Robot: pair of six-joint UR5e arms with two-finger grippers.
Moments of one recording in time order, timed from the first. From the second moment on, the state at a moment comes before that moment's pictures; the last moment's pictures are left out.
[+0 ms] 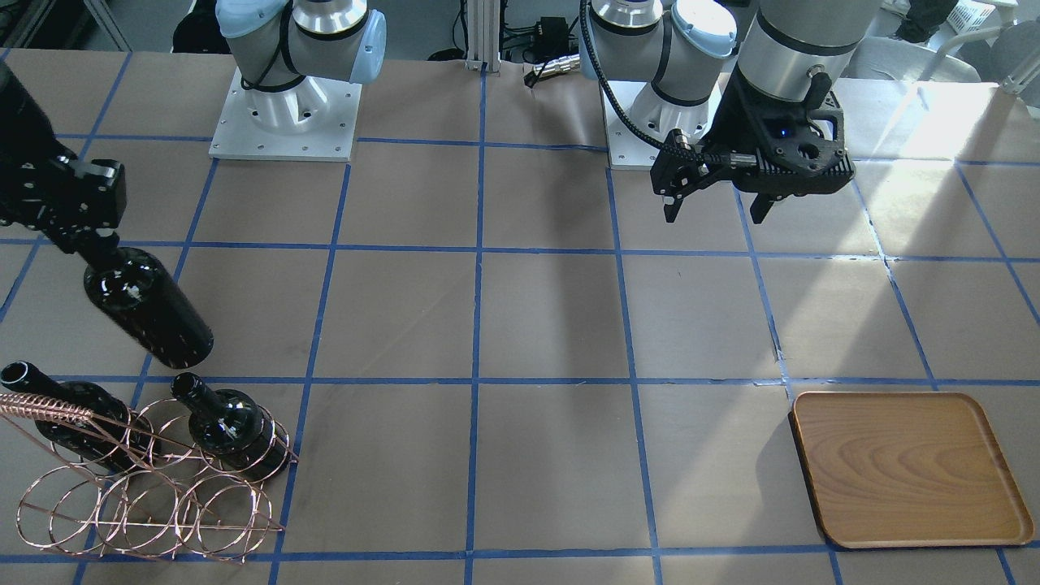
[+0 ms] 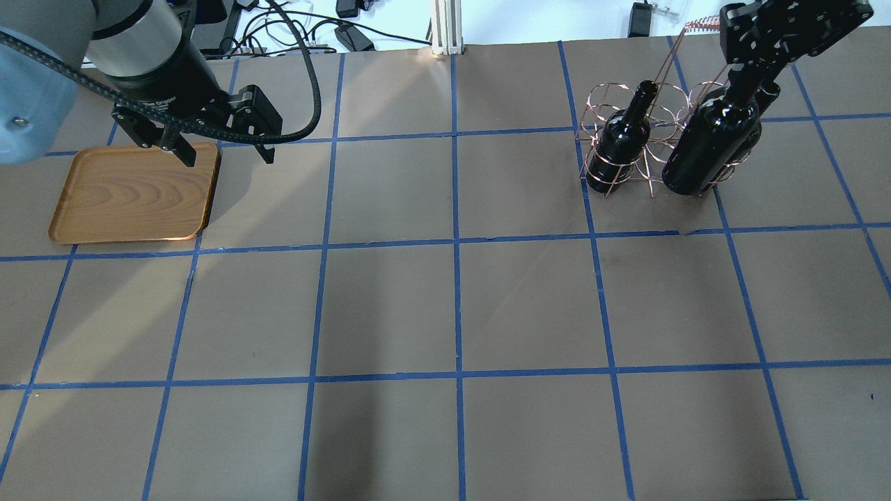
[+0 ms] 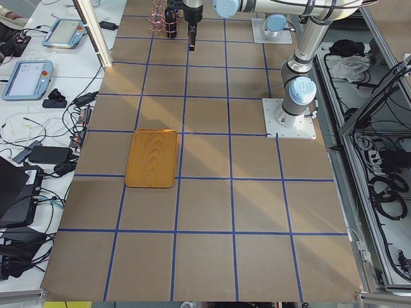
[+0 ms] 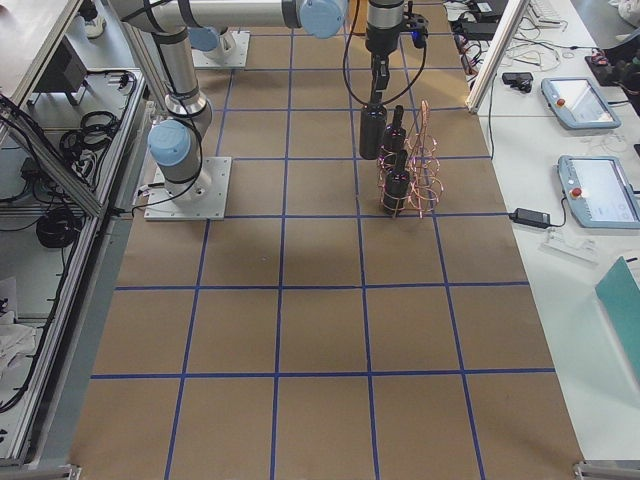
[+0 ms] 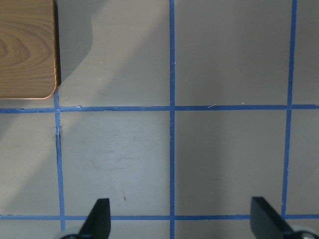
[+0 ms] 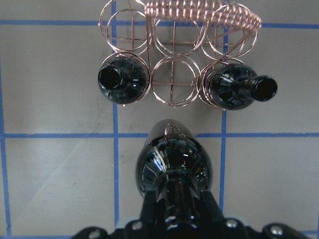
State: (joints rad) left arm -1.57 -1.56 -1.55 -1.54 1.59 -0.01; right arm 1.40 -1.48 1.38 -1.50 -1.59 -0.17
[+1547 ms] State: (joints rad) left arm -1.49 -1.56 -1.54 -1.55 1.58 0.00; right arm 2.03 -1.36 1.56 -1.80 -1.58 0.69
